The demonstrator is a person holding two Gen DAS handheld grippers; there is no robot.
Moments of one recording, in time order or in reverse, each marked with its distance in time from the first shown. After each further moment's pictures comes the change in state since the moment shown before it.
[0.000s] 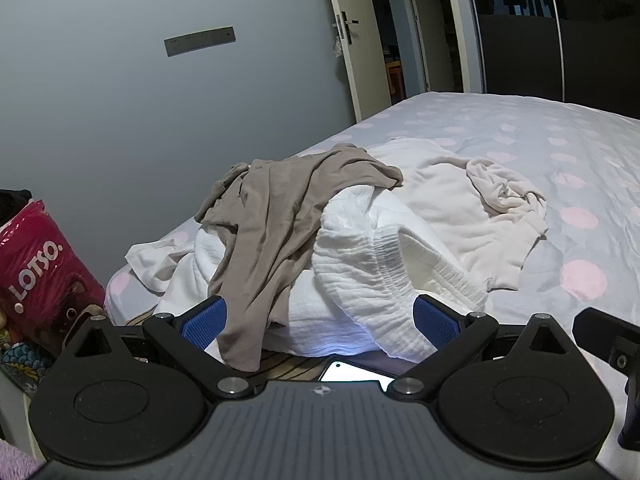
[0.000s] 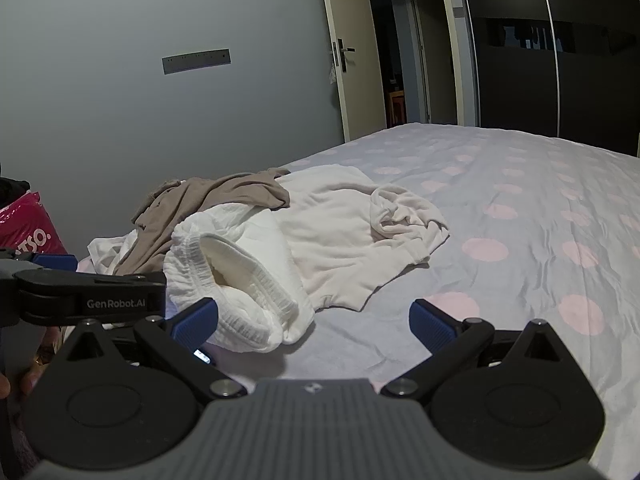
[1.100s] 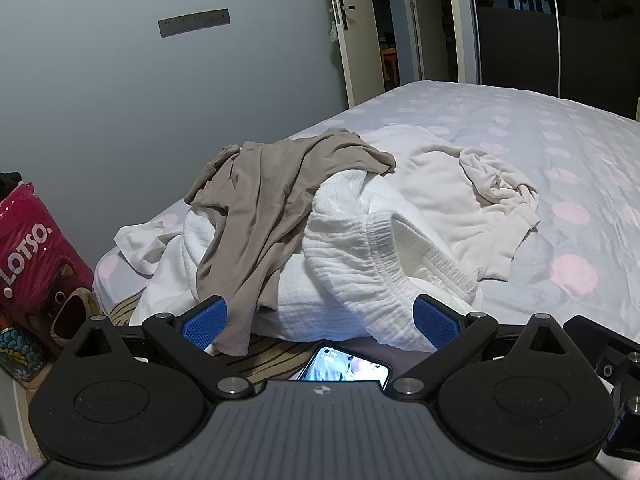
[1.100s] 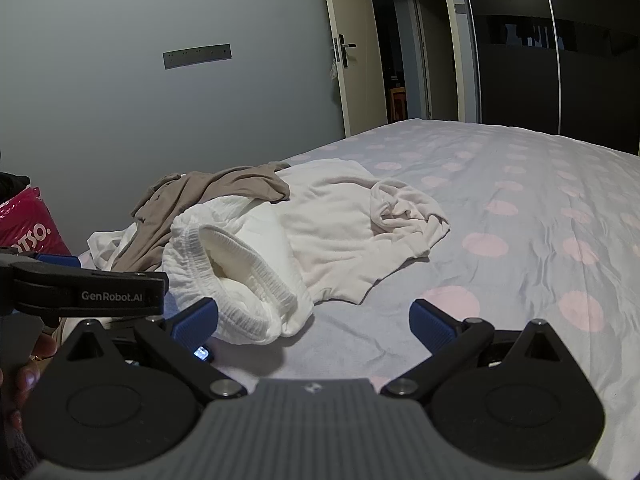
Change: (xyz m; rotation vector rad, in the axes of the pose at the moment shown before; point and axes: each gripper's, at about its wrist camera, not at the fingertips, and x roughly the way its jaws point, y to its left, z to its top) left arm 0.002 0.004 0.000 -0.019 0.047 -0.041; right arm -0.001 0.001 0.002 -0.004 0.020 0.000
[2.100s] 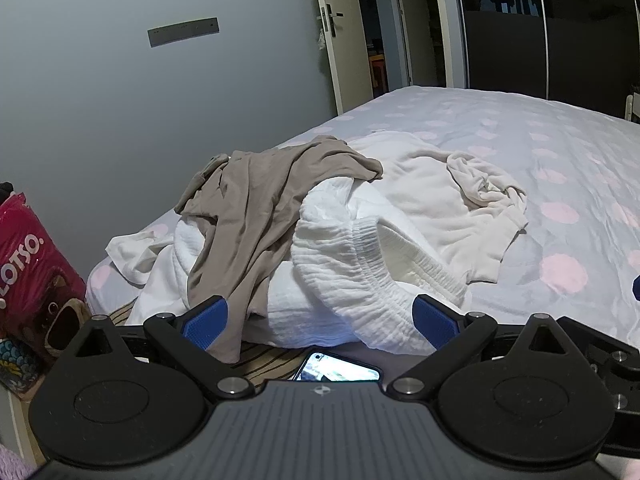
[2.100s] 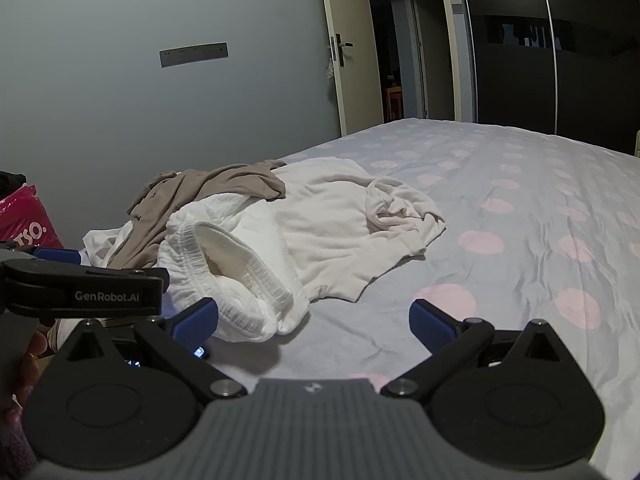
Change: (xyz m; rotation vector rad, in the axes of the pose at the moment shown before) left arm -0.002 -0.005 0.000 0.029 -0.028 -0.033; right arm 0.002 0.001 -0.002 -0.009 0.000 -0.012
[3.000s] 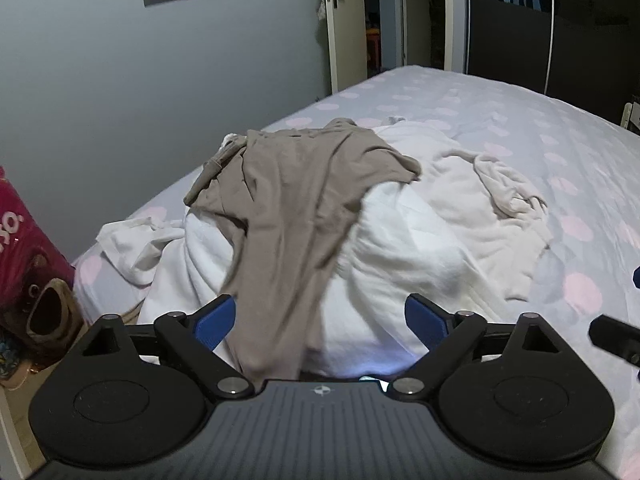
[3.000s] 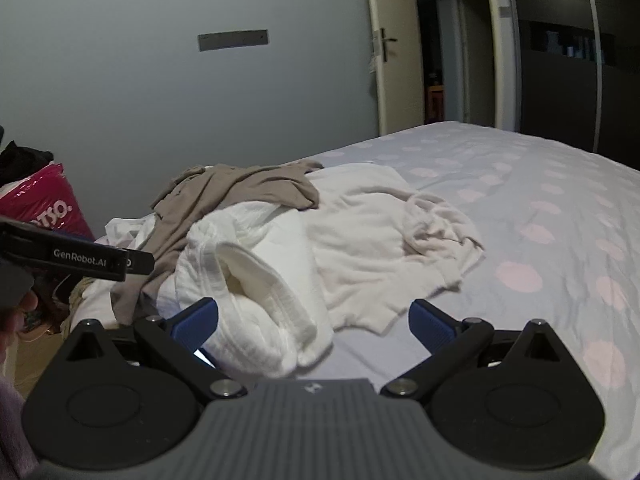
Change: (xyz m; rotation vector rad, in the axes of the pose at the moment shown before) left arm 0.055 0.081 0.047 -0.044 0.134 -0.111; right arm 0.043 0.007 0.046 -0.084 0.049 0.118
